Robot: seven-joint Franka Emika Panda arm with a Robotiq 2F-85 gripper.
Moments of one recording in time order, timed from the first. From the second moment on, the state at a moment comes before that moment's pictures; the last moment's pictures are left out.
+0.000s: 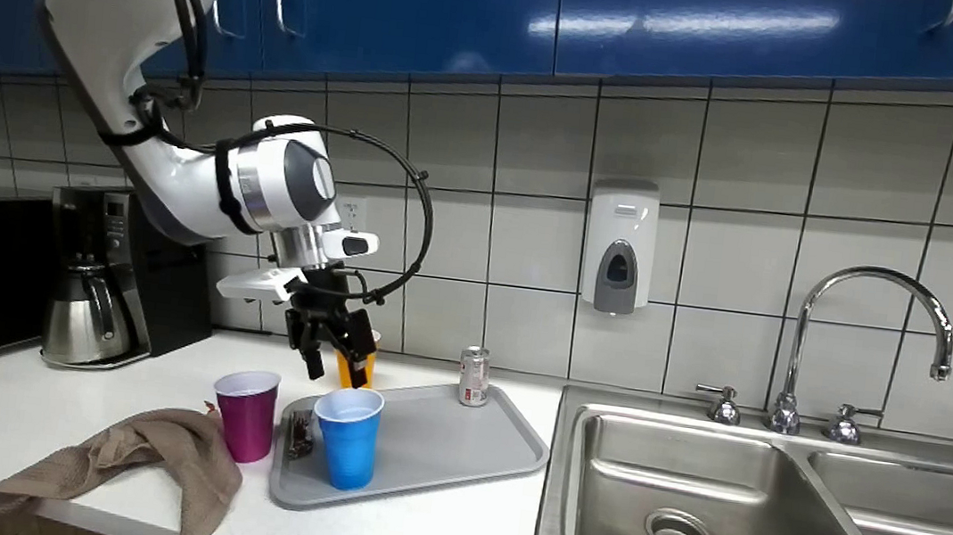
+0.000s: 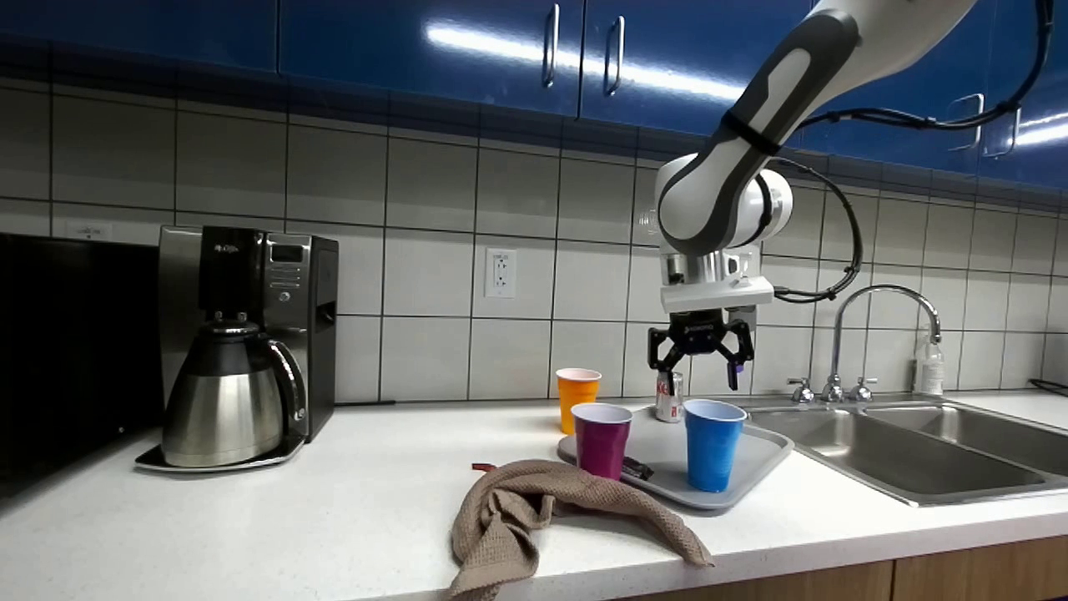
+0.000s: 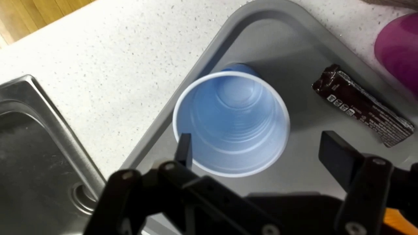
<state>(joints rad) 0.07 0.03 0.03 -2.35 -0.29 2.38 0.62</state>
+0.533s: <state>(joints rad) 0.10 0.00 0.07 -2.35 -0.24 2.38 0.62</state>
